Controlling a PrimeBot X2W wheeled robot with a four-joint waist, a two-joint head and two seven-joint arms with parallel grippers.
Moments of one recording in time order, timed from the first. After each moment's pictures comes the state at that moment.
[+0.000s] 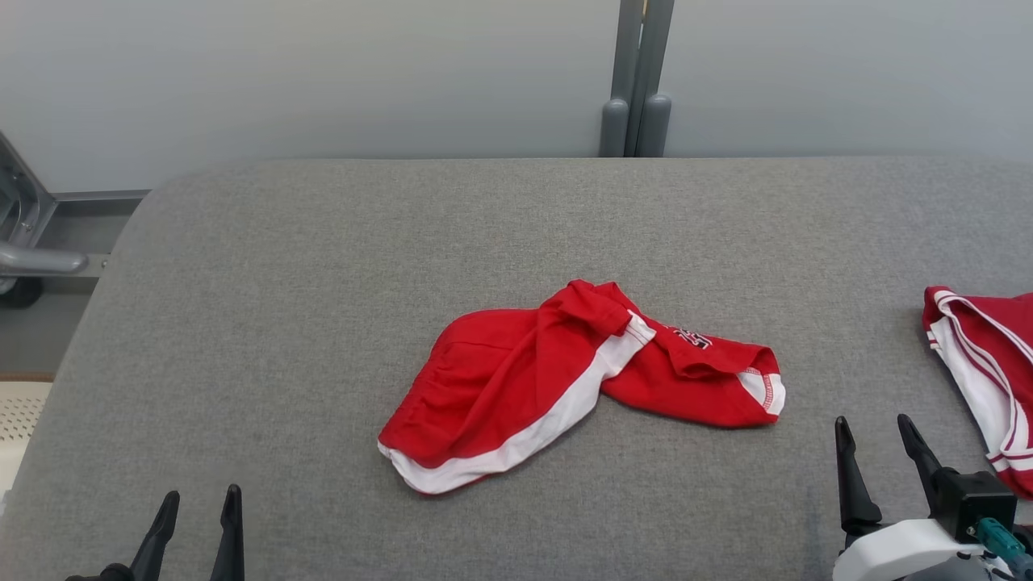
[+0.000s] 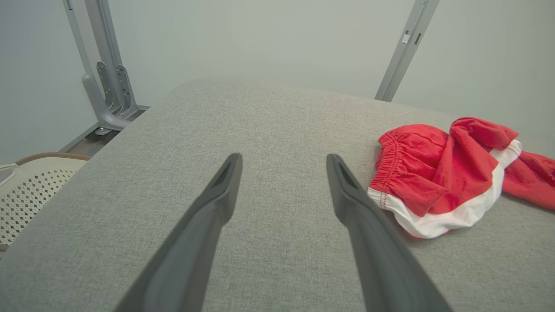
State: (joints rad) left arm 0.20 0.27 -0.05 0.15 -0.47 -0.13 -0.26; right arm 0.07 -0.05 -0.14 0.23 0.04 0.13 -0.26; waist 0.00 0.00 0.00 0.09
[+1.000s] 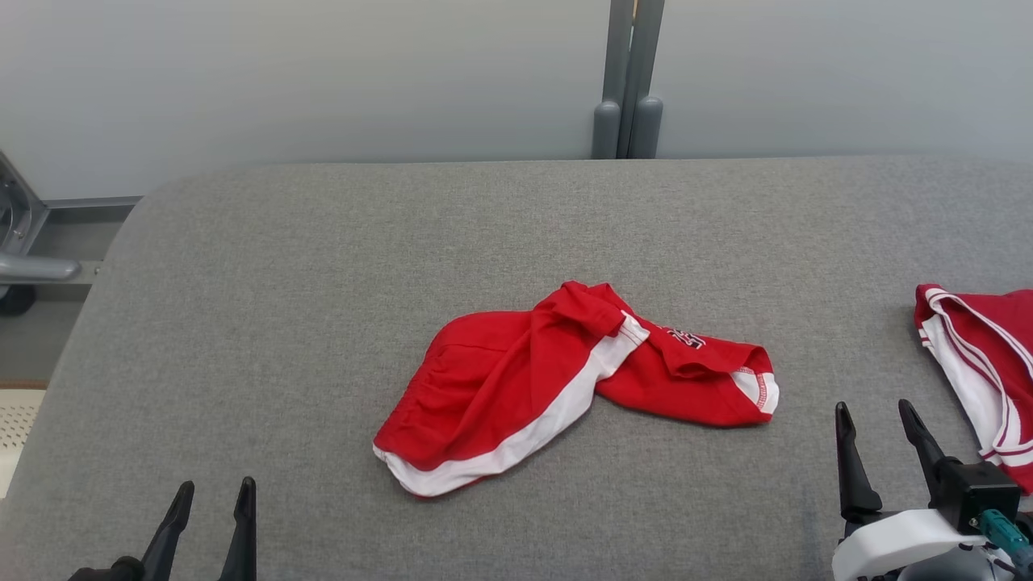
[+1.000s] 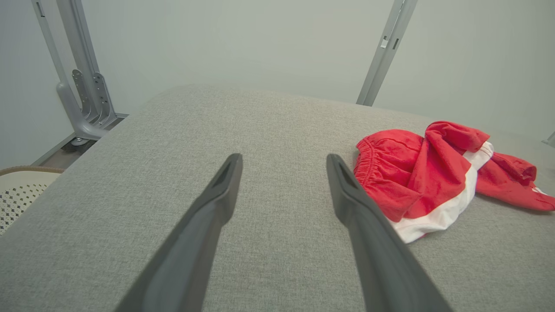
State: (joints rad) left arm 0.19 0.28 -0.10 0.11 -0.48 -0.13 -0.26; right arm 0.06 -0.05 -0.14 0.19 0.04 0.13 -0.26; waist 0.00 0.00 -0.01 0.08
